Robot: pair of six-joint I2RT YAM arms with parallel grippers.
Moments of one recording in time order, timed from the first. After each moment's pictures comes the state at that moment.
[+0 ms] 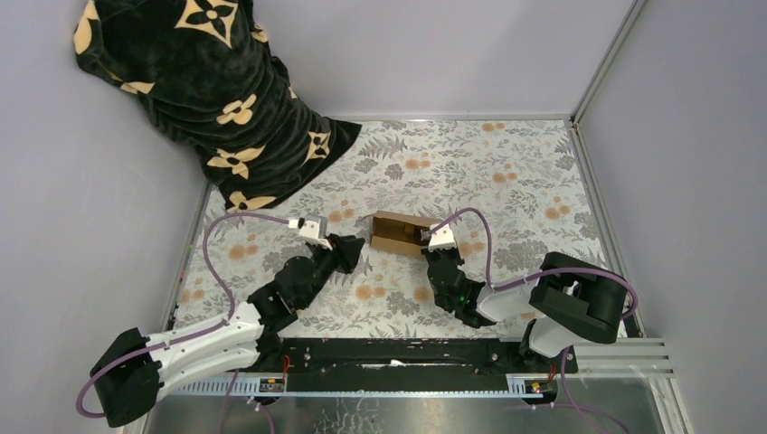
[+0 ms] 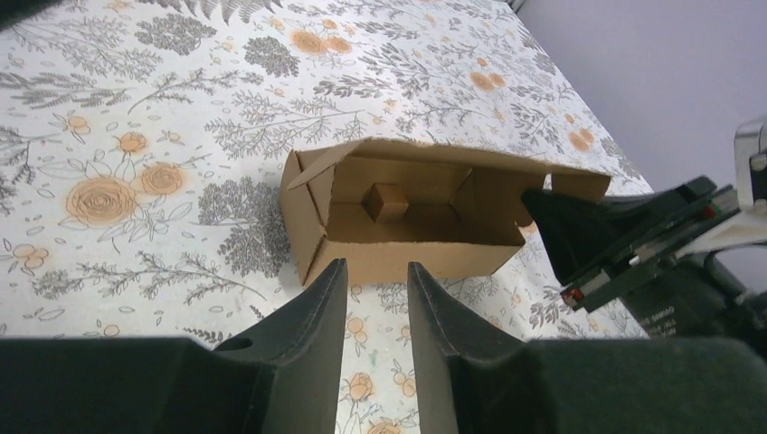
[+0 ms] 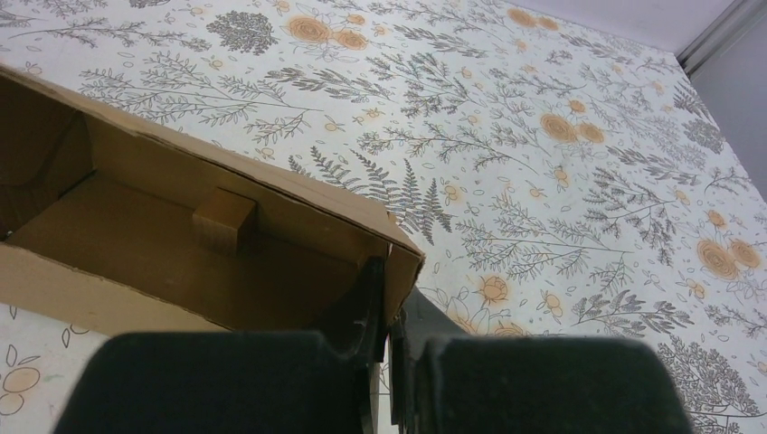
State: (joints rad) left arm -0.90 0.77 0.20 0.49 -0.40 -0.47; right arm 1.09 1.54 0.36 0.94 1.06 -0.05
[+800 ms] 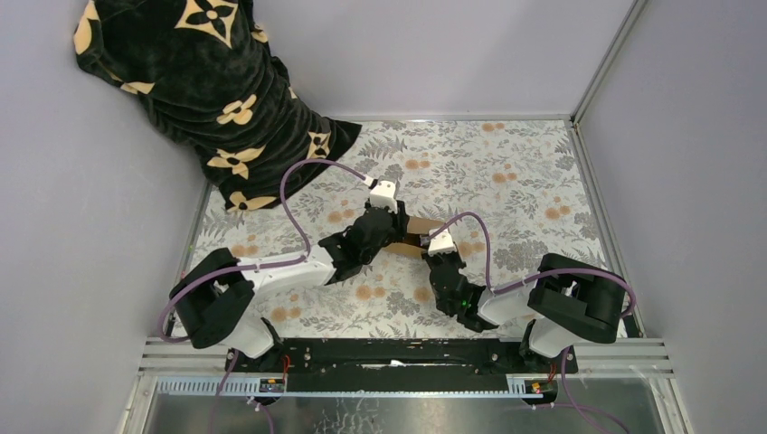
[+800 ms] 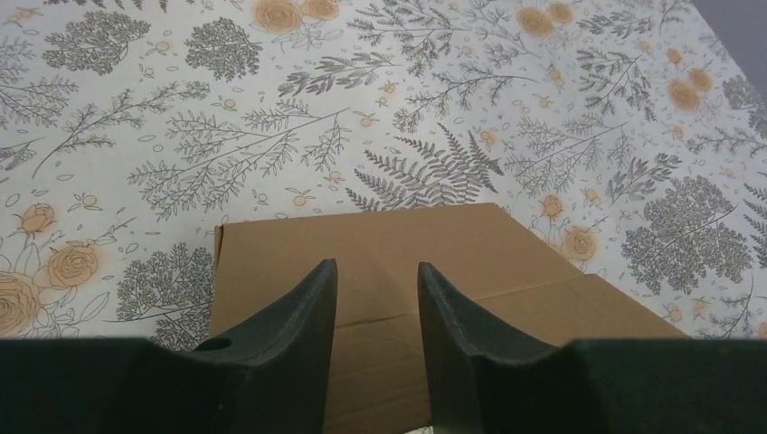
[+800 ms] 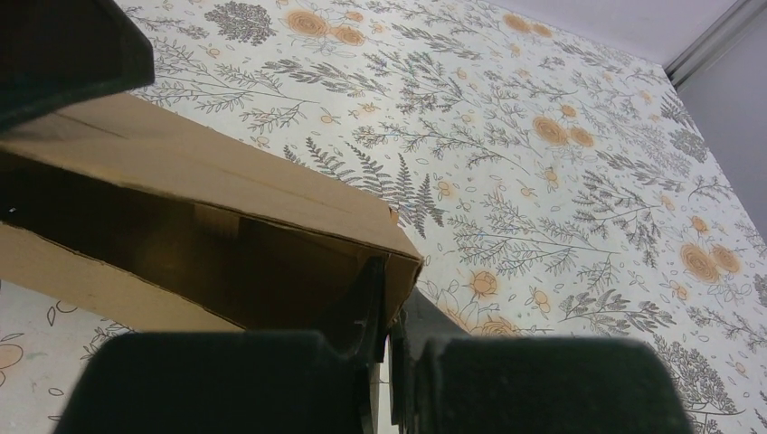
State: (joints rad) left arm -0.91 1.48 0.78 0.34 -0.43 -0.41; right arm 1.11 1.54 0.32 1.00 1.08 -0.11
